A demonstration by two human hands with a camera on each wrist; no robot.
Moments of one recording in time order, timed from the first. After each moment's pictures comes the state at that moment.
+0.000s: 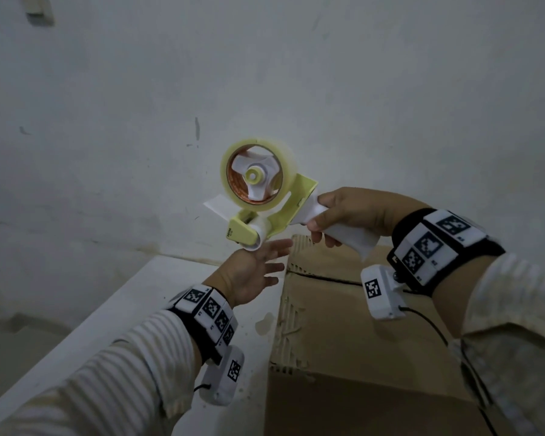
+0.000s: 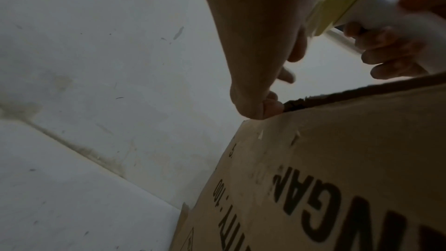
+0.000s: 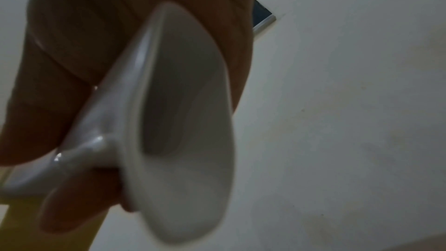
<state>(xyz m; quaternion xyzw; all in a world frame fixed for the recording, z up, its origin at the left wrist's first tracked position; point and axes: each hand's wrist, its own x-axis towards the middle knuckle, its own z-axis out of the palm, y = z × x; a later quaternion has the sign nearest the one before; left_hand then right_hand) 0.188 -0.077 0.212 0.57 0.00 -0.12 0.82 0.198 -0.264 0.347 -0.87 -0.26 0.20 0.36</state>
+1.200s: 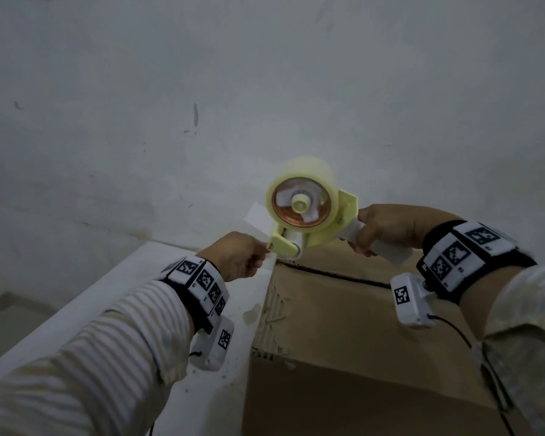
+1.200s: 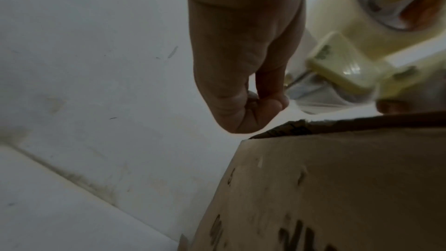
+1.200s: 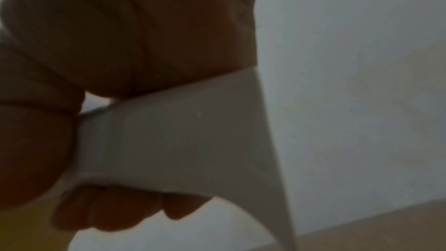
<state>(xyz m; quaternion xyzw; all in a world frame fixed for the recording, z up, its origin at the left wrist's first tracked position) 0.184 -0.084 0.231 0.71 0.14 -0.09 0.69 0.208 -0.319 0.330 -0.94 -0.14 0.20 0.25</state>
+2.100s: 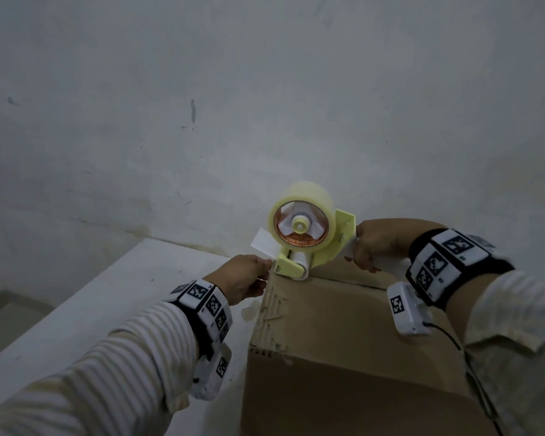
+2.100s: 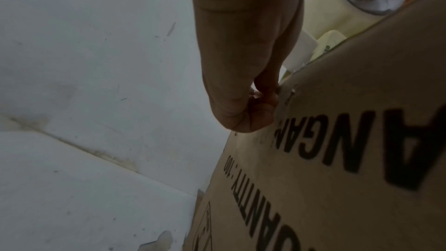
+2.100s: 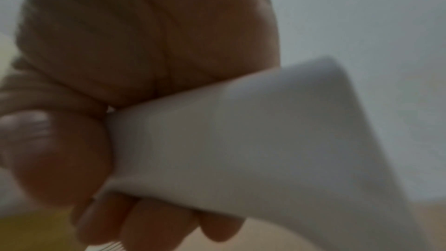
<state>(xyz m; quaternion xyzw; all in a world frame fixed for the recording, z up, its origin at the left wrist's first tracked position) 0.188 -0.095 0.179 0.69 0.14 -0.12 0.70 0.208 -0.314 0.306 -0.97 -0.07 0.21 0.14</state>
